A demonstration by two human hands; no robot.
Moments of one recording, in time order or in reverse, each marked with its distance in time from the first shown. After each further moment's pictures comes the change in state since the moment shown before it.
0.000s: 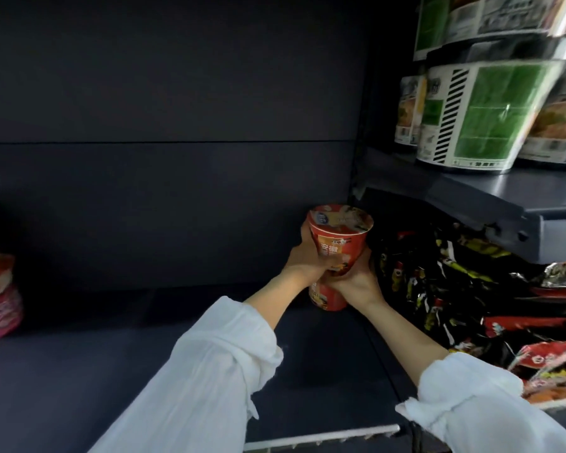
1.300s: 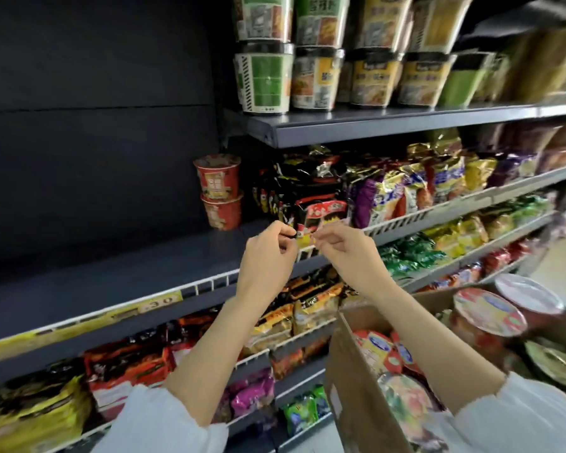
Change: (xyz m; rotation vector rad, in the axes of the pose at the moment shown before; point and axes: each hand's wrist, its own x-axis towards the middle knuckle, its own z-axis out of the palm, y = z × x) left_hand -0.298 0.088 0.098 0.184 0.088 0.356; right_hand -0.314 -0.063 -0.200 -0.379 0.098 -0.074
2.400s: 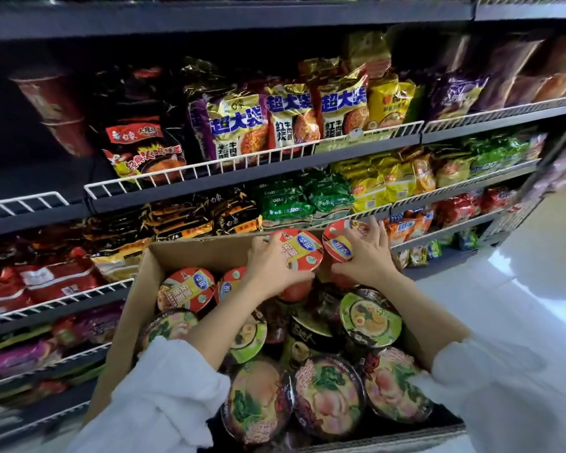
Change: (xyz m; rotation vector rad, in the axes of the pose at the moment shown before) left_hand -0.052 0.144 0.391 0.248 -0.393 -0.388; right_hand -0.036 0.397 -0.234 -0.447 -0.329 0.221
